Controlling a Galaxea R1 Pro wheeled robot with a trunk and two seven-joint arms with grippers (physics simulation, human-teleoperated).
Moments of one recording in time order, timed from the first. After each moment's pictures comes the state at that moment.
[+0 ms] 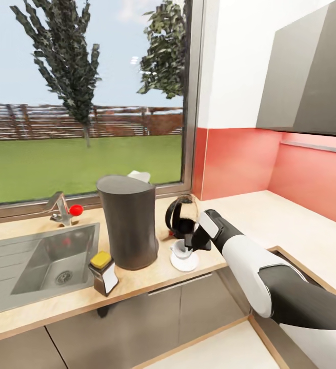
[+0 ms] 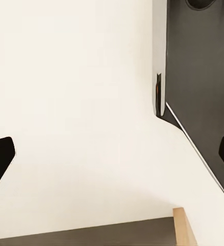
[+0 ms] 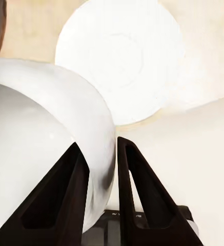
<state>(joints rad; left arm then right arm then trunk) -0.01 0.13 0.27 0.02 -0.35 0.00 0.05 -1.19 0.17 0.09 -0.28 -0.53 1.00 -0.35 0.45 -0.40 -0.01</state>
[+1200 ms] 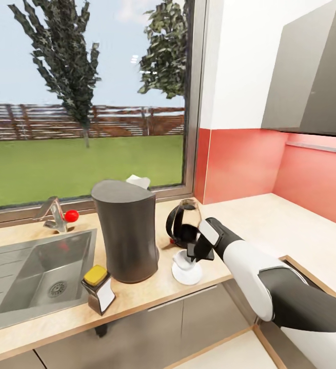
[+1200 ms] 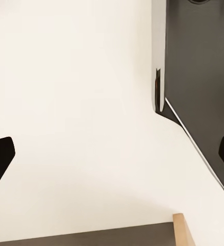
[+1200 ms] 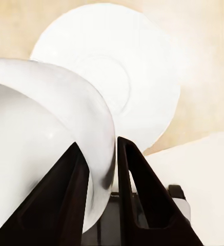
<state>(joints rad) 0.00 0.13 0.27 0.02 -0.35 0.00 0.05 -1.17 0.17 0.09 -0.21 -0.52 1.00 -0.35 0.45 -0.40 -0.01</state>
